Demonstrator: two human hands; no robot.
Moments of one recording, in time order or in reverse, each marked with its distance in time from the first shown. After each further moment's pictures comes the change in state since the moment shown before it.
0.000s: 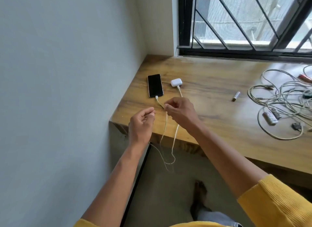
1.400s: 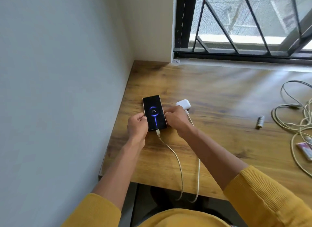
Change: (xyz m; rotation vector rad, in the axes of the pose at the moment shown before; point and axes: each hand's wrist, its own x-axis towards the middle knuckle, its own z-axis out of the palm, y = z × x) left_hand 0.278 -0.060 0.049 0.021 -0.052 -0.459; right_hand 0.241 0.033 0.070 0.079 0.032 0.514
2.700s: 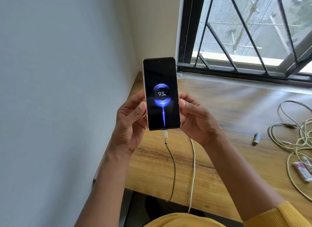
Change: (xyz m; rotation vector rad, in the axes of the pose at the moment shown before) left_hand -0.075 0.081 -0.048 -0.826 -0.654 0.447; right_hand -0.064 -0.044 -0.081 0.883 -0.687 -0.427
